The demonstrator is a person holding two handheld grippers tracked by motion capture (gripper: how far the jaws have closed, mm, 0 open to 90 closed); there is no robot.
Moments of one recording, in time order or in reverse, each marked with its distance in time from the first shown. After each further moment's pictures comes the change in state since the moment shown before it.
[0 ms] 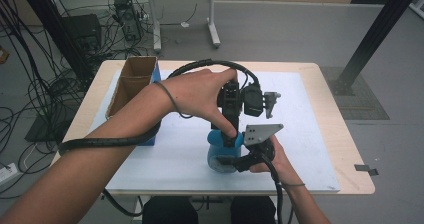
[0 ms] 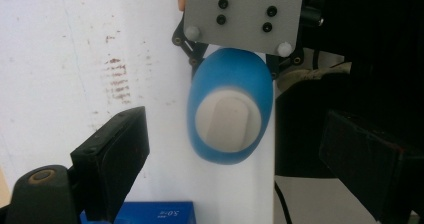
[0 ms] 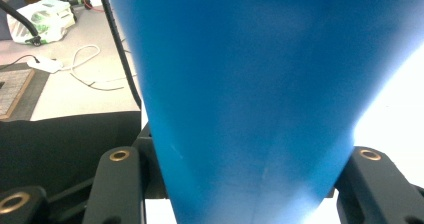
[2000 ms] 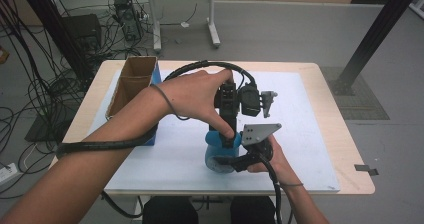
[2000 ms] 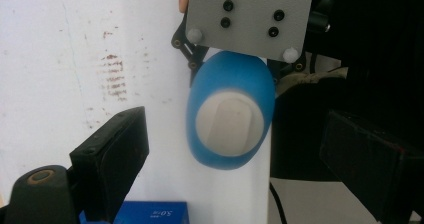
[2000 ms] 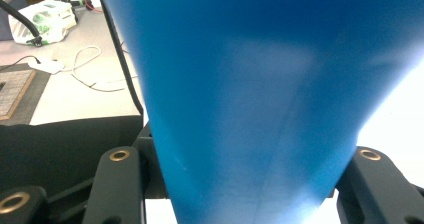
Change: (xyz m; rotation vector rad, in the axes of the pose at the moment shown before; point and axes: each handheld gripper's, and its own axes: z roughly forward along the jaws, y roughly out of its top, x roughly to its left) left arm 0.000 -0.006 0.003 -0.007 -0.010 -0.028; right arm 0.002 0.005 0.003 -0.006 0.004 -0.007
